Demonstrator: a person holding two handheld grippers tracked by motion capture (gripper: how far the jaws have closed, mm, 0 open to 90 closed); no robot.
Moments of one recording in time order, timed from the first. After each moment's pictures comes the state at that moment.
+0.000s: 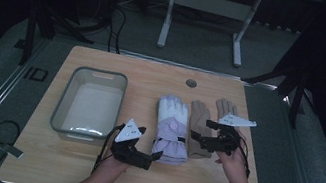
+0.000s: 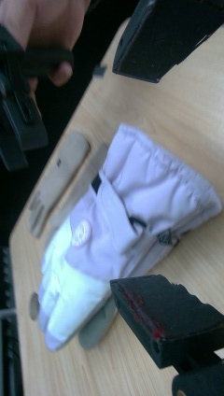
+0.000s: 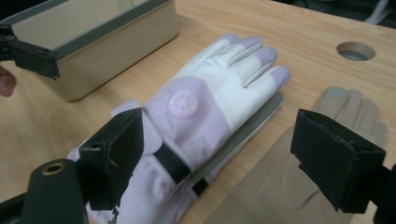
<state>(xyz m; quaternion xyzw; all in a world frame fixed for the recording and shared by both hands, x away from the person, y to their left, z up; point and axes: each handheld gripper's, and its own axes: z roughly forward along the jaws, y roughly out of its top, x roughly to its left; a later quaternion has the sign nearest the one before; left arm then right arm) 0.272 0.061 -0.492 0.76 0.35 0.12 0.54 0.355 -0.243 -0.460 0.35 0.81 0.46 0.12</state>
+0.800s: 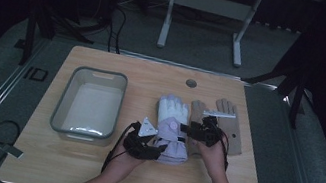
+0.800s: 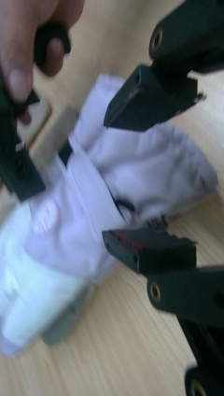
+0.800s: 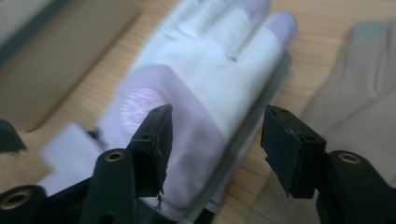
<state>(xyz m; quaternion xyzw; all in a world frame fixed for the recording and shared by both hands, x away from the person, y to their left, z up) 0.294 0.034 -0.501 0.80 0.41 0.12 0.43 0.390 -0.210 -0.507 0.47 0.78 0.41 0.06</state>
